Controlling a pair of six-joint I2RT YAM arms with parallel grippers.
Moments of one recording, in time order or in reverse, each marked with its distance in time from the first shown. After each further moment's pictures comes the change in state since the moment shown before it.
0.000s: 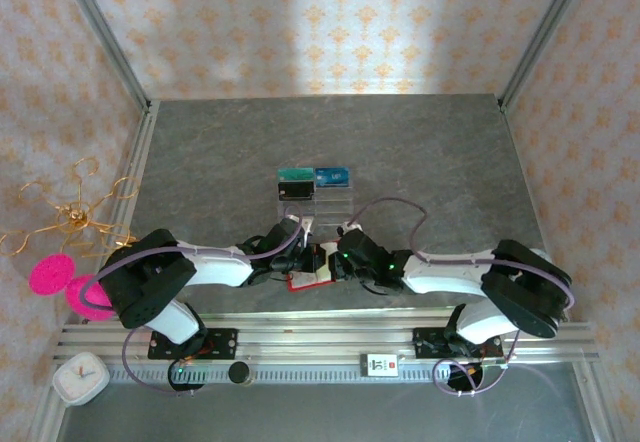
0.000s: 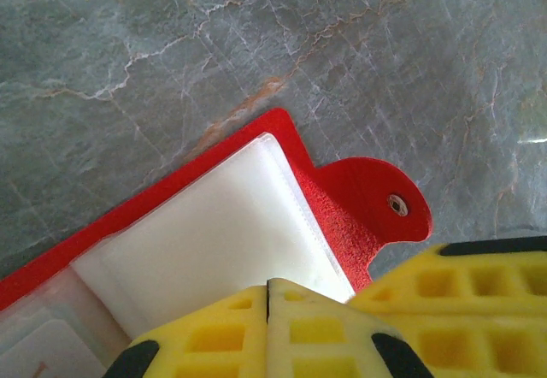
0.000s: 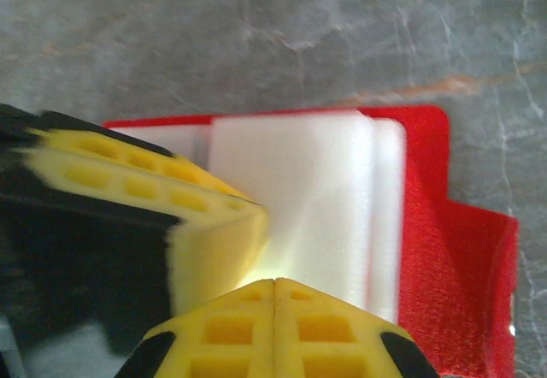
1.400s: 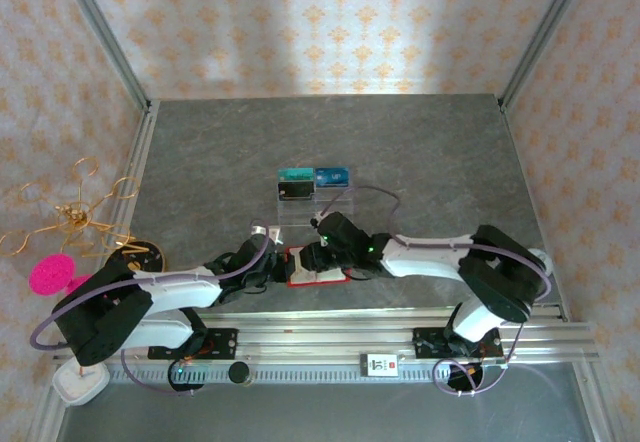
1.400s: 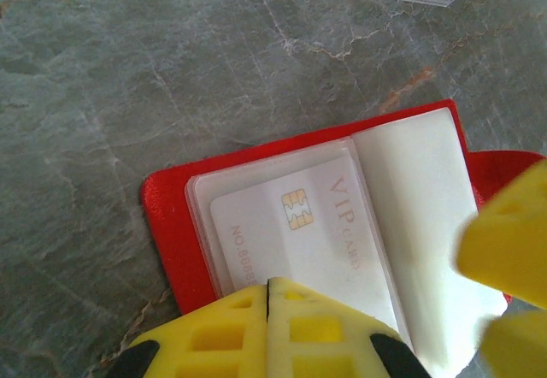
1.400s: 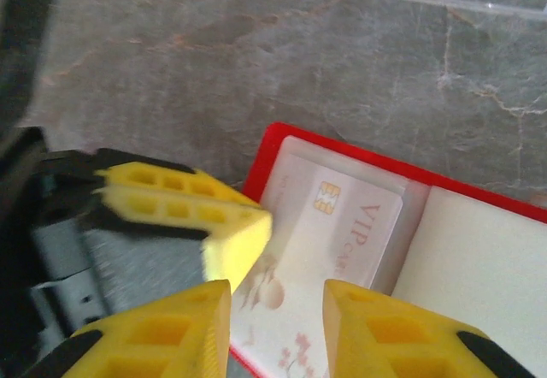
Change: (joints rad) left arm 0.049 -0.282 -0.238 -0.065 -0.159 0.000; right arm -0.016 0.153 0.230 -0.048 -0.201 -0.097
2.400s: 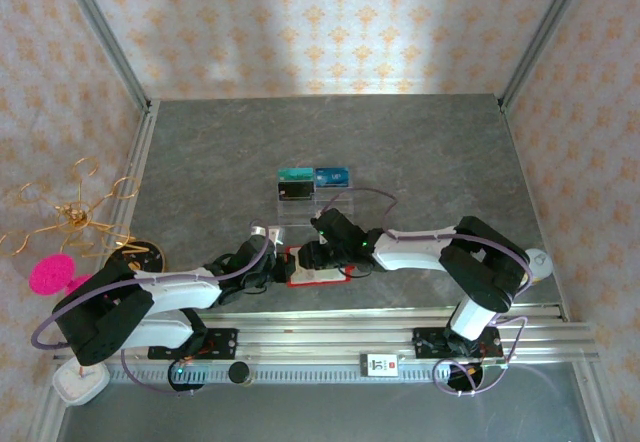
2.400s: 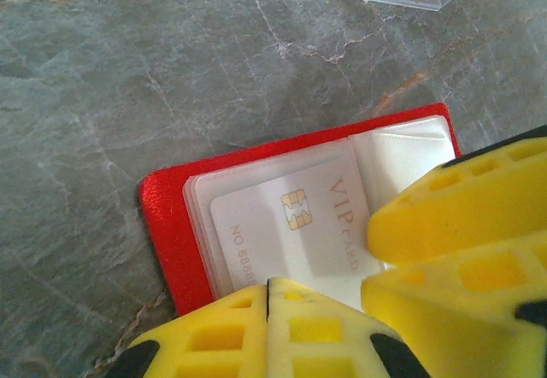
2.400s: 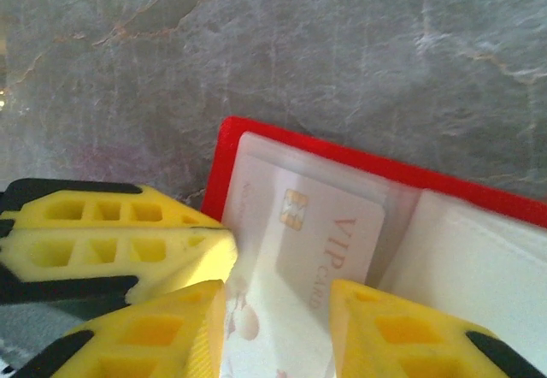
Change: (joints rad) left arm 0.000 0.000 -0.015 0.035 0.010 0.000; right arm -0.031 0.079 0.027 0.001 -0.089 0.083
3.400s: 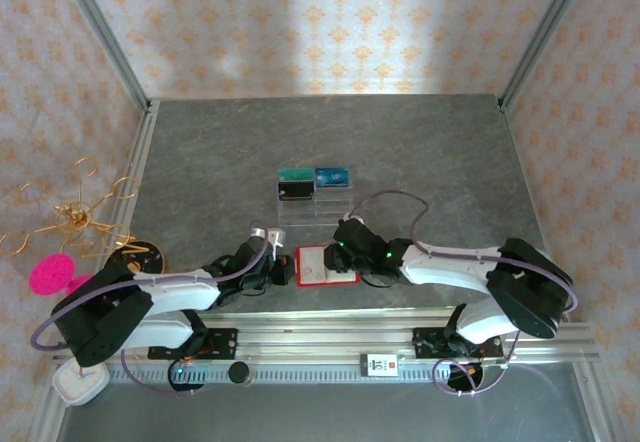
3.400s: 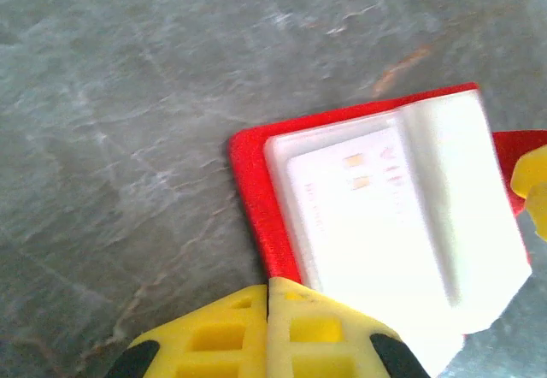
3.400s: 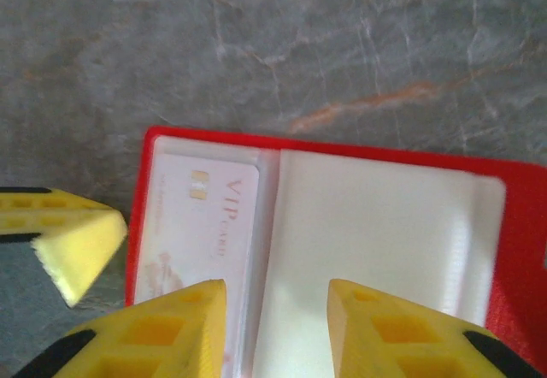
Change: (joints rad) left arm 0.006 -0.032 -0.018 0.006 0.037 0.016; right arm 0.015 -0.263 -0.135 -0.157 0.274 0.063
